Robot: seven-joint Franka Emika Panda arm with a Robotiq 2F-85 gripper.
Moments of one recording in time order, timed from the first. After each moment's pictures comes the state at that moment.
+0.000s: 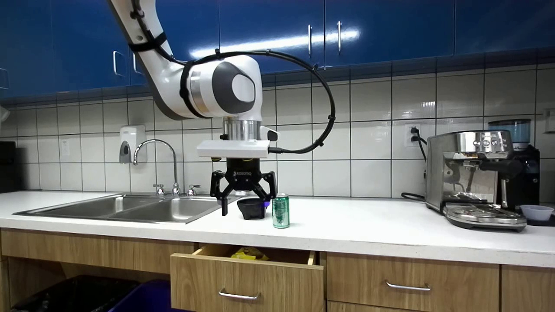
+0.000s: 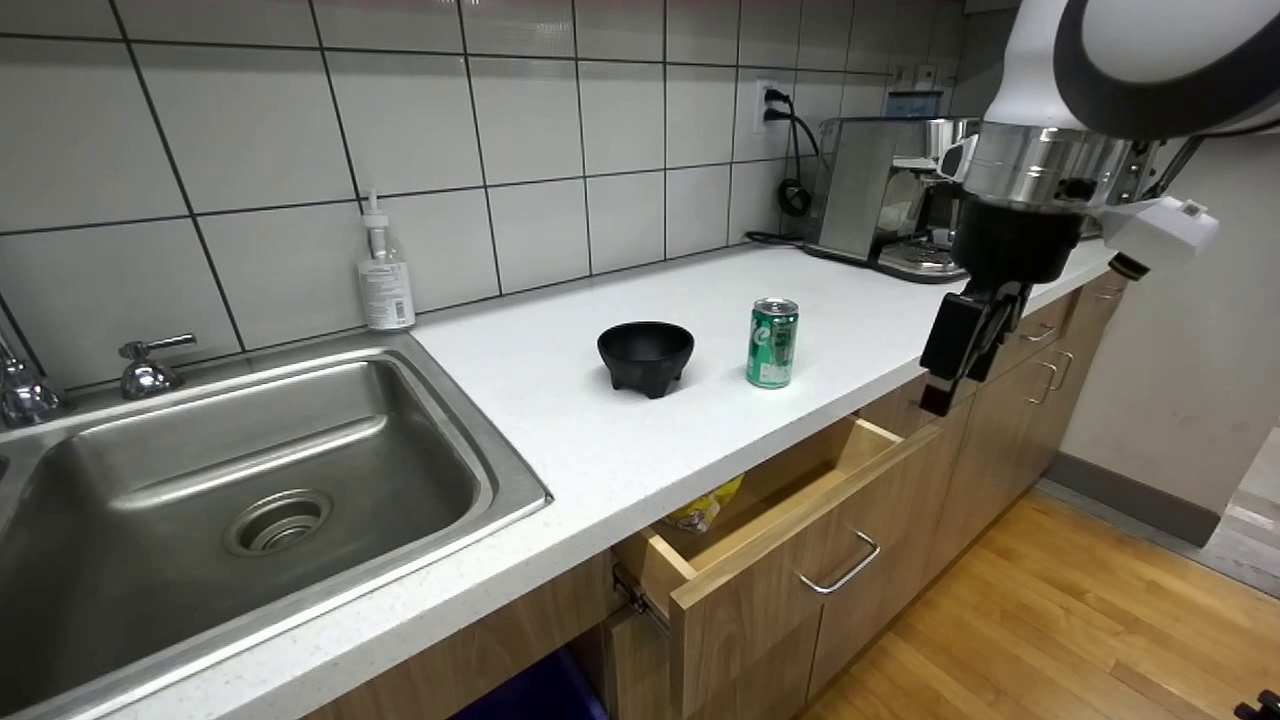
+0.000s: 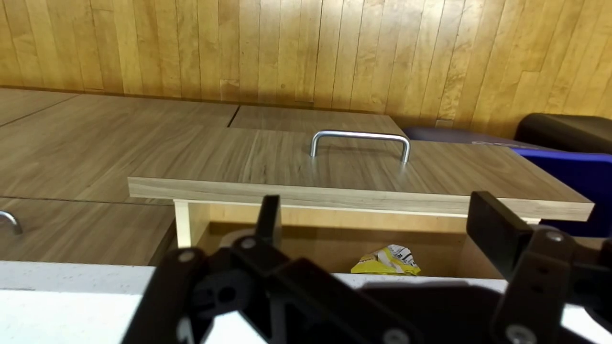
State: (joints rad) arm 0.00 -0.14 -0.18 -2.53 0.01 2.47 -0.33
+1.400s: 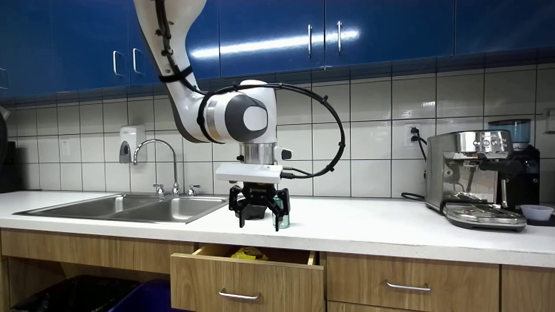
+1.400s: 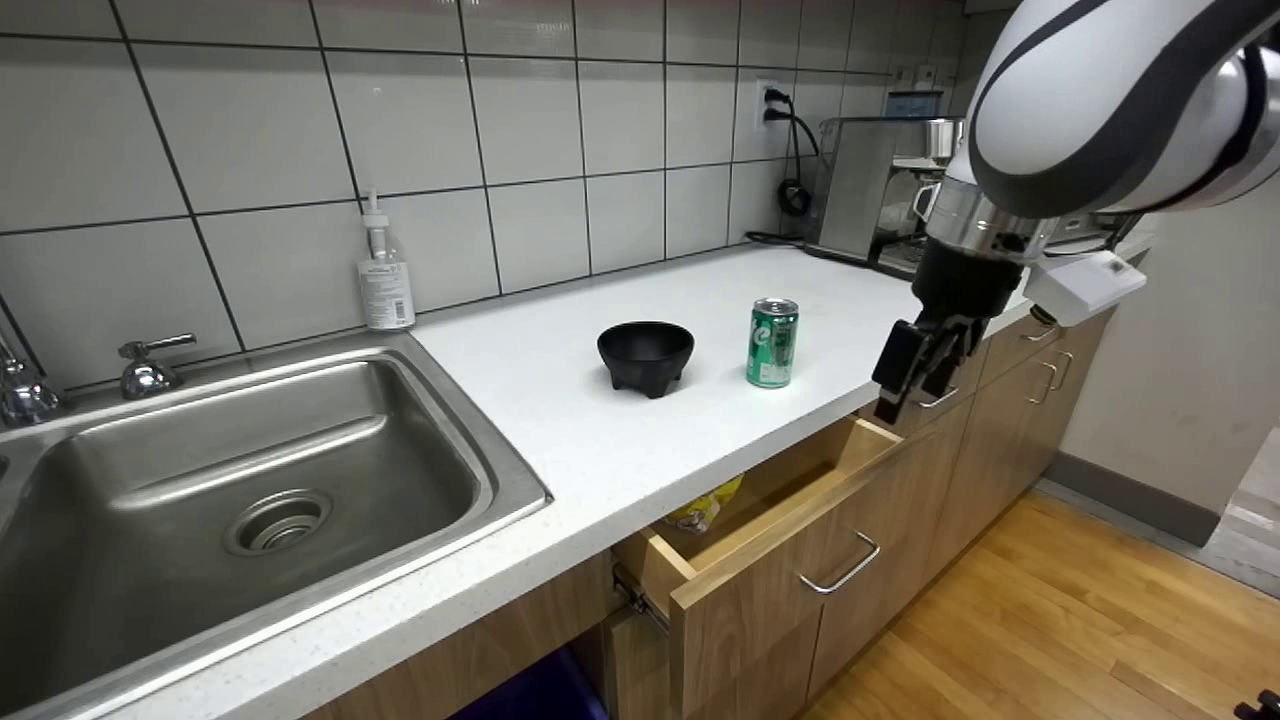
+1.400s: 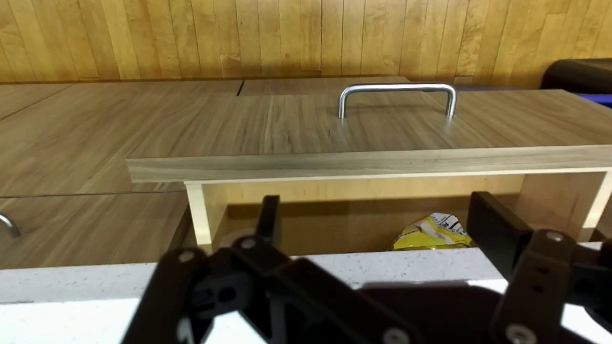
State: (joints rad) arm -0.03 0.06 -0.17 -2.45 0.14 2.64 -0.38
